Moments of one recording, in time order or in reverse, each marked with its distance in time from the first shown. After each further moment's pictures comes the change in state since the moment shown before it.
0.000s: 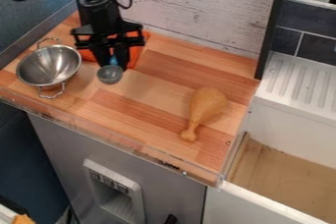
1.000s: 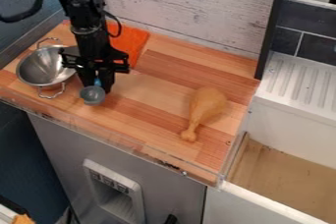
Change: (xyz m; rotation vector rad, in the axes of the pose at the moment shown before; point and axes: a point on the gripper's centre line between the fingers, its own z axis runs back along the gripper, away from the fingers) arm -0.015 0.022 -0.030 0.113 0.012 -0.080
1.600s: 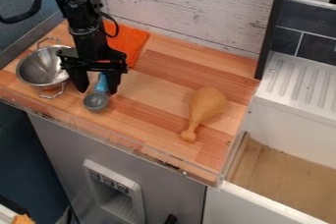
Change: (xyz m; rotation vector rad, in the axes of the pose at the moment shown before) arm 0.001 0.003 -0.001 -0.021 0.014 0.027
